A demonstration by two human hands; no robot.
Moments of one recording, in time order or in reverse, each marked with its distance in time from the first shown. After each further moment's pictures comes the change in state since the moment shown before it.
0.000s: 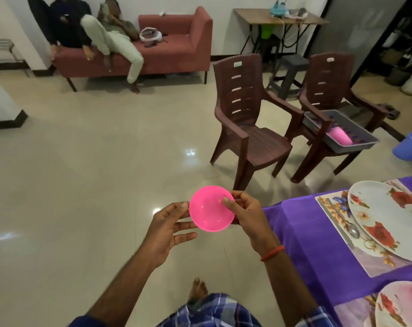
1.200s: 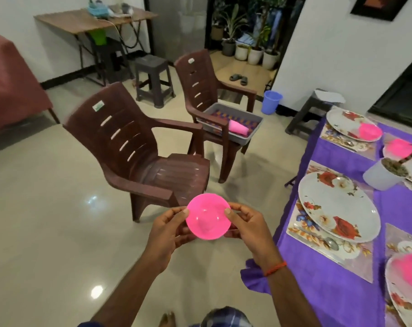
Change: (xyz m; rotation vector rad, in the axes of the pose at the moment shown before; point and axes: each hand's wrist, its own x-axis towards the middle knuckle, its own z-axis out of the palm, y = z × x) left_hand 0.378 0.147 0.207 0.341 -0.573 -0.155; right_hand 0.265 -0.073 -0.097 0.248 0.753 0.036
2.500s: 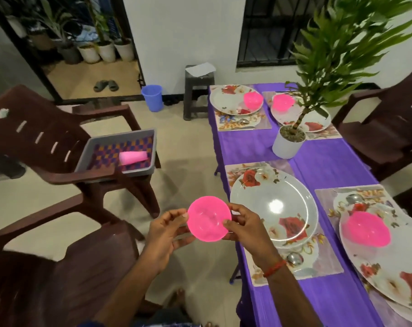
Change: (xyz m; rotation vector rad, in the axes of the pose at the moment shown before) left_hand 0.278 0.030 0.280 0.360 -0.529 -0.233; right_hand 0.185 -0.026 -0.192 0.215 0.567 0.060
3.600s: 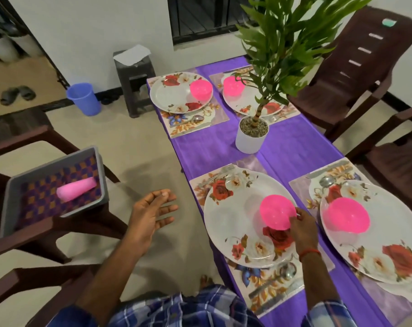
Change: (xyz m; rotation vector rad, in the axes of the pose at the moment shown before) left_hand 0.163 0.077 0.089 0.234 -0.157 -0.031; right_hand 0.090 0.063 -0.185 -0.295 0.926 0.292
